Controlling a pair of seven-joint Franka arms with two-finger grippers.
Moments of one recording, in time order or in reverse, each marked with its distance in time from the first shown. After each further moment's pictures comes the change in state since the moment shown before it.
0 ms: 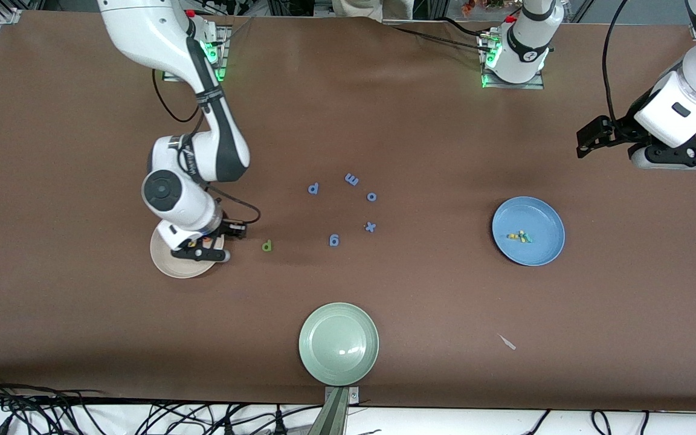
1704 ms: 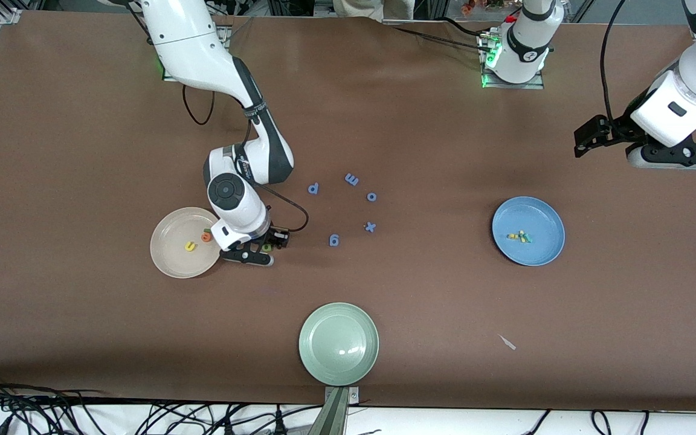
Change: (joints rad) left arm -0.002 0.000 -0.004 0.000 0.000 -0.001 0.000; right arm 0.029 0.160 0.077 0.083 0.006 0.169 0.137
